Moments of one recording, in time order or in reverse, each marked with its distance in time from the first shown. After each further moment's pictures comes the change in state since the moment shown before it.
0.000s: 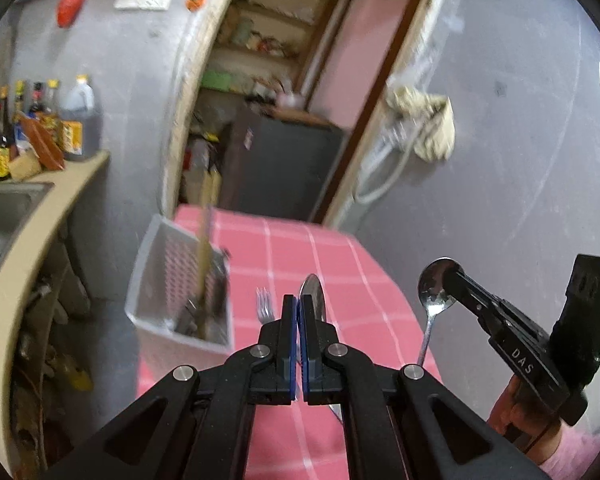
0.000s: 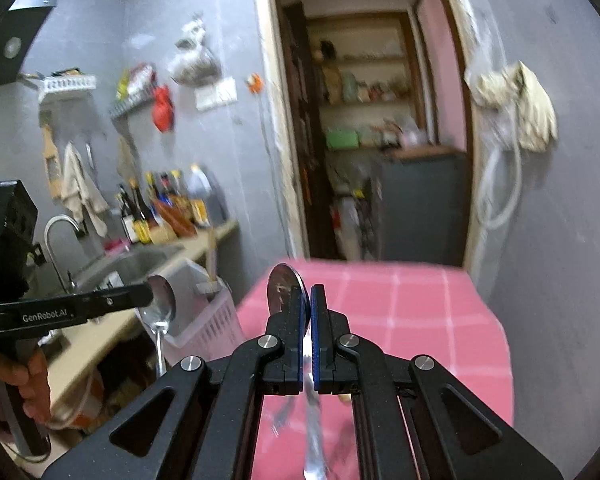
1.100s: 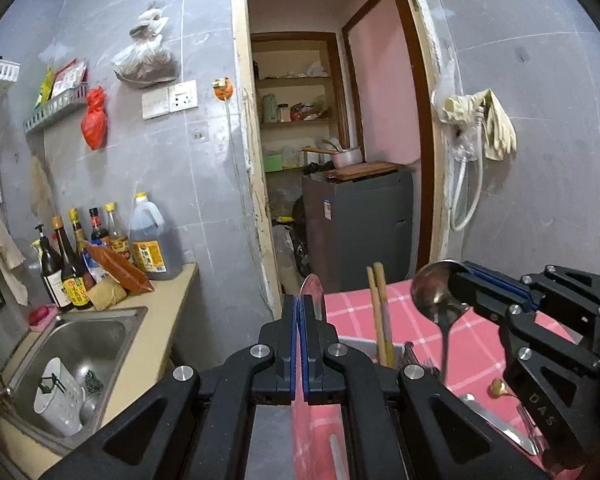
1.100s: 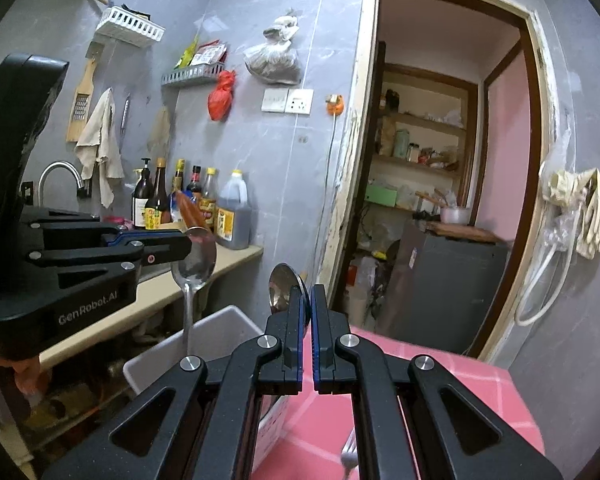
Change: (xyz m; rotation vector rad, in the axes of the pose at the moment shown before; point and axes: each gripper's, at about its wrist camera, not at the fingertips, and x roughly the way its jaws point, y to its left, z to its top) left arm 0.019 0.059 0.033 0.326 -0.233 0.331; right arm 0.085 0.127 -0.004 -0.276 -0.104 -0.007
